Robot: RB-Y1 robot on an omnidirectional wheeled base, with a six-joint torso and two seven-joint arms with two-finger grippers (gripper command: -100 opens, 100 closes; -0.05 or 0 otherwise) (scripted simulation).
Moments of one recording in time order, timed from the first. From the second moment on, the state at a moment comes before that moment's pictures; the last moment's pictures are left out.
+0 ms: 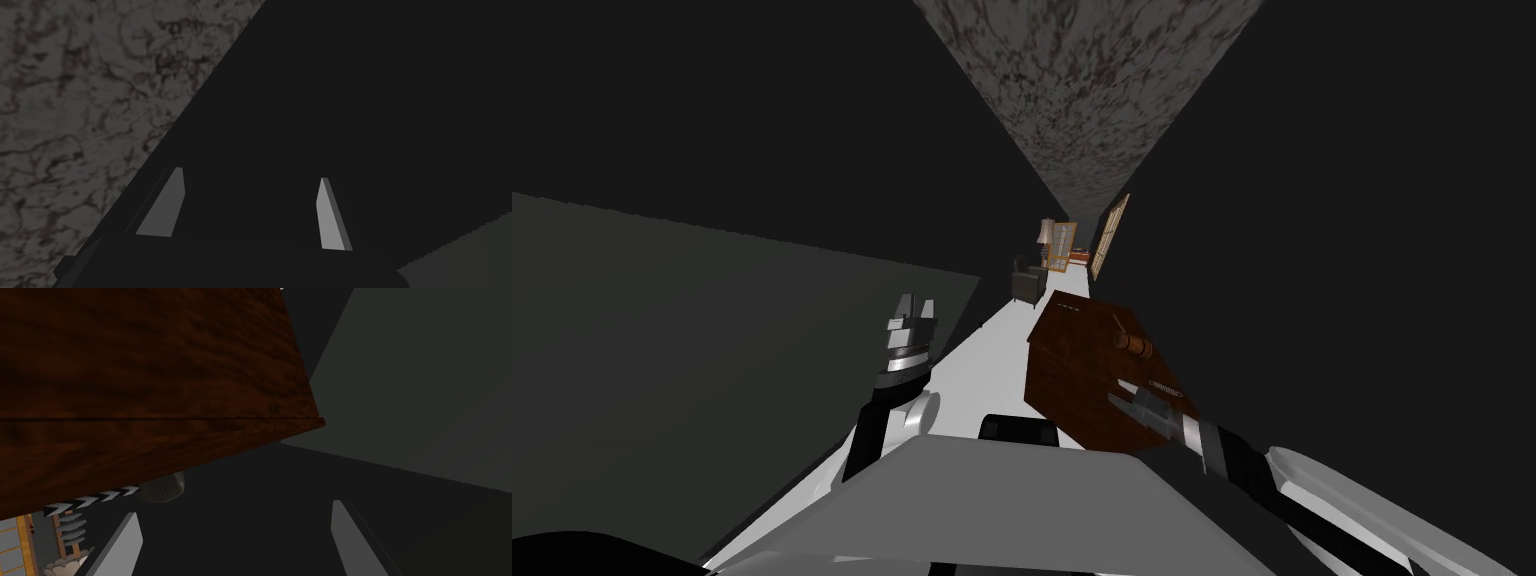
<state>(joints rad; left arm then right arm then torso) 0.54 -0.04 0.05 -2.33 0.05 -0.53 -0.08 0.76 -1.18 -0.02 -1.81 0.51 -0.61 0.07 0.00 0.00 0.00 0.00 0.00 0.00</state>
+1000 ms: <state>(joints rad) 0.54 -0.04 0.05 -2.33 0.05 -0.53 -0.08 0.80 -1.46 -0.01 -1.66 0.60 -0.63 0.07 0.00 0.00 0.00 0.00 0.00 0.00</state>
